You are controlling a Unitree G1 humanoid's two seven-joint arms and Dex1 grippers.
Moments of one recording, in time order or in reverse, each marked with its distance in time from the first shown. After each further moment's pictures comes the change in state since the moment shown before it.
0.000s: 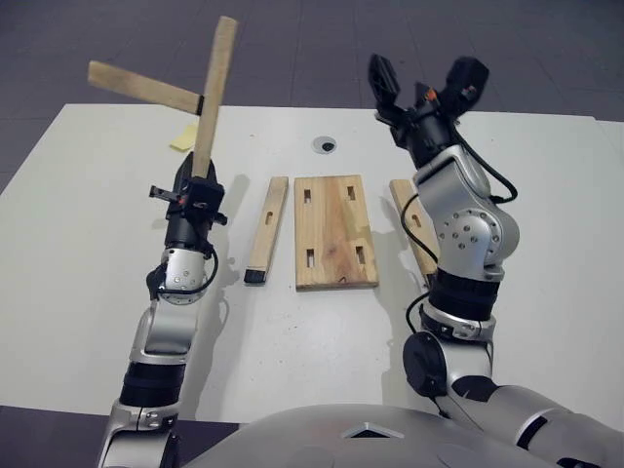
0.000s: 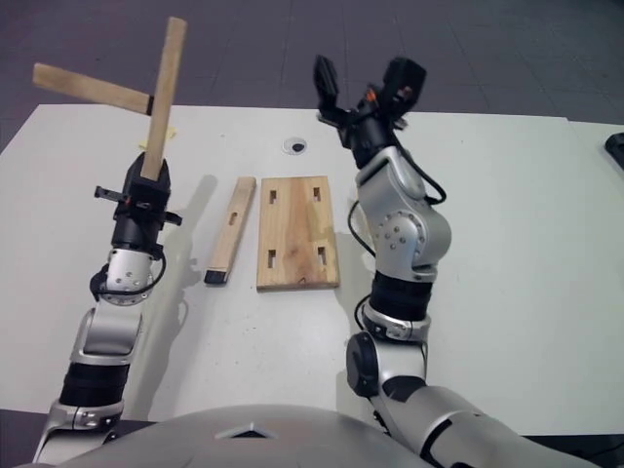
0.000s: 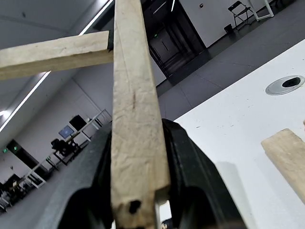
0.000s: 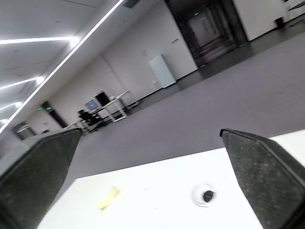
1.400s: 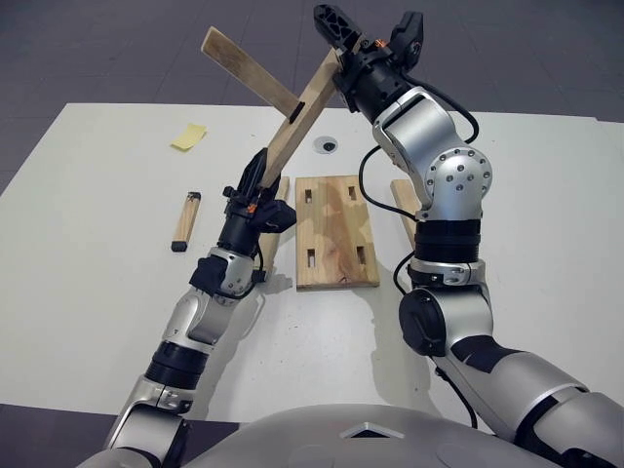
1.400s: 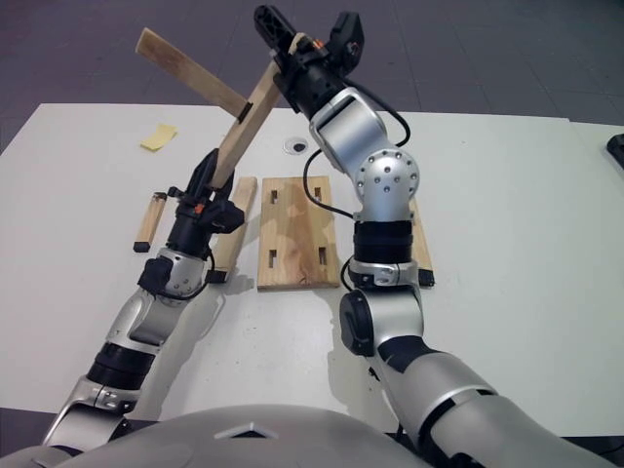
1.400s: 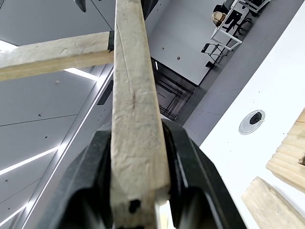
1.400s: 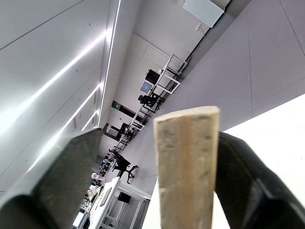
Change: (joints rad) left arm -0.080 -0.026 -0.173 0.125 0.317 -0.189 0.130; right arm -0.228 -0.002 0.010 0.373 0.610 -0.106 -0.282
